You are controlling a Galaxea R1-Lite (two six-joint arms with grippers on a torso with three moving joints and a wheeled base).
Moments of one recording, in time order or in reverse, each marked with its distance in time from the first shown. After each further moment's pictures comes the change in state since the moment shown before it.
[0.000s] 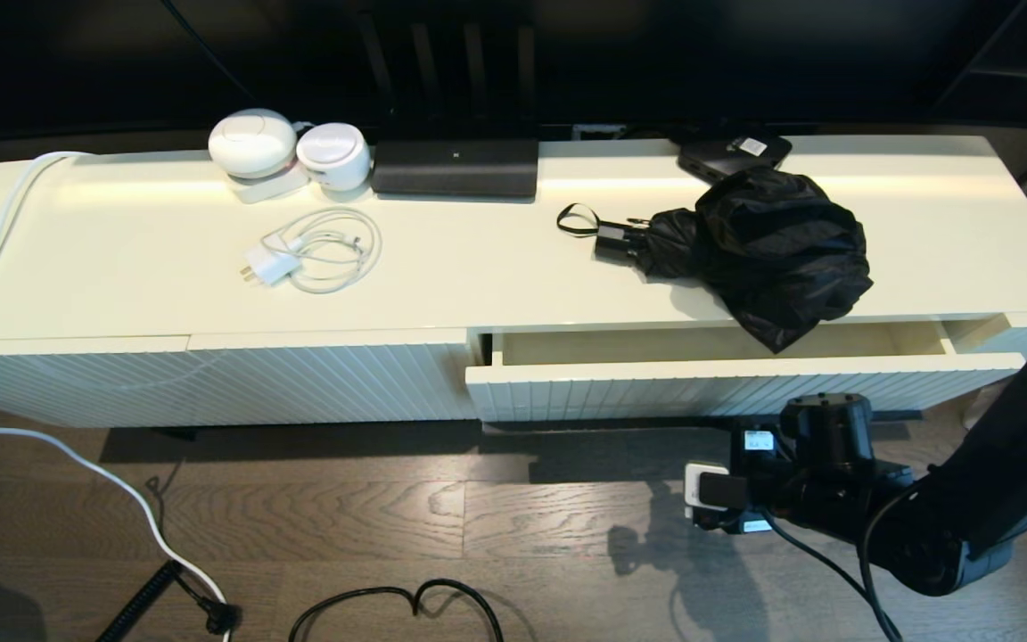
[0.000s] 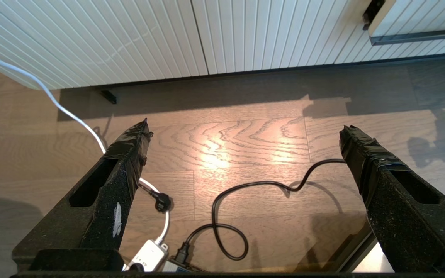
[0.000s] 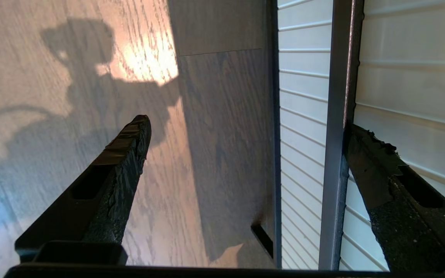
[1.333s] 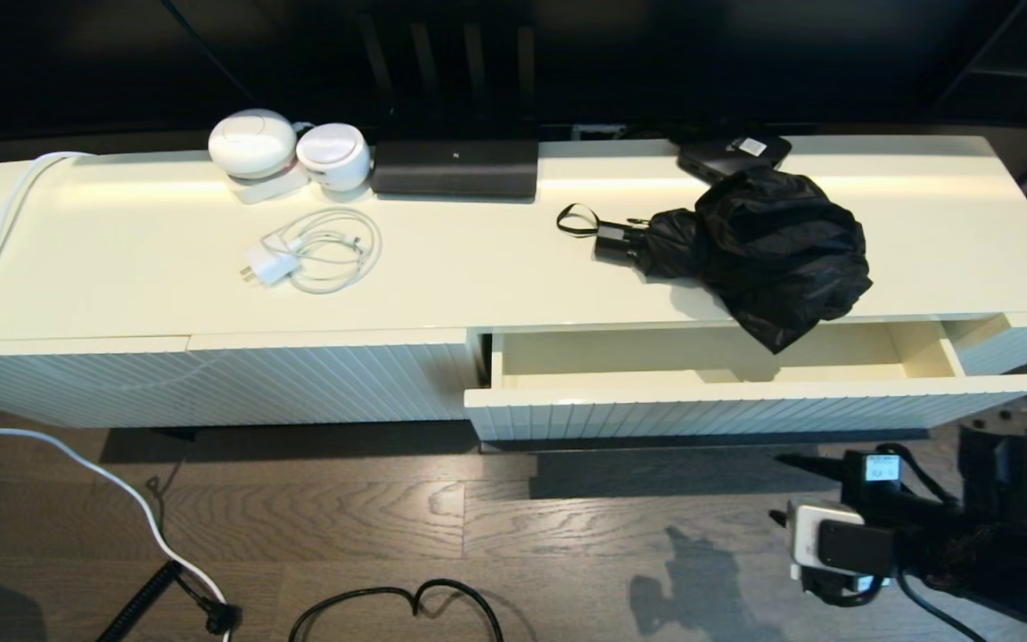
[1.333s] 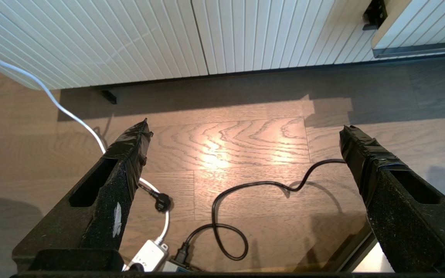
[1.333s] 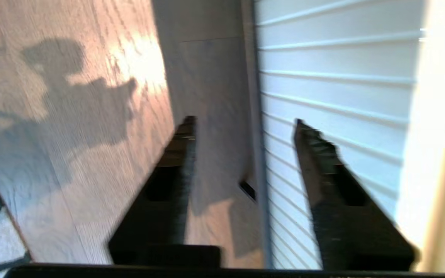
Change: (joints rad) left arm 0.000 0.000 0.000 0.000 0.000 0.000; right arm -0.003 -0.528 0.322 0.130 0.005 0.017
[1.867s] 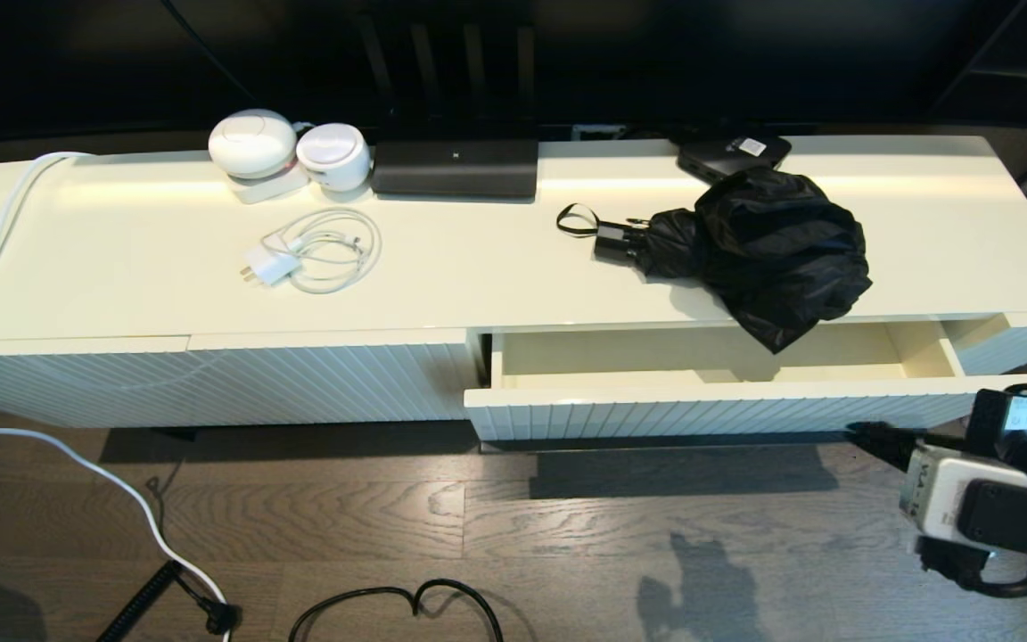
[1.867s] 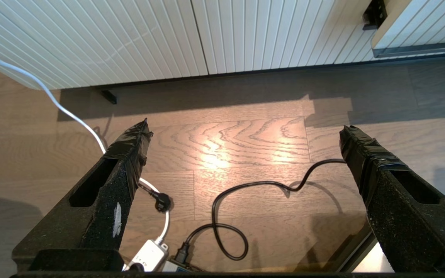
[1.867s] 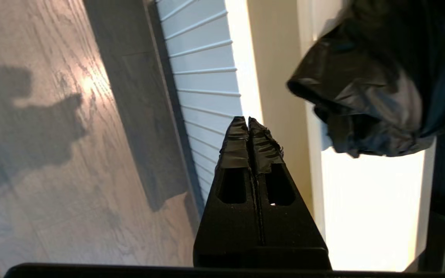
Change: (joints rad) left arm 0.000 0.000 0.000 0.000 0.000 0.000; right arm -0.004 -0.361 -0.184 0.372 -0.006 0.030
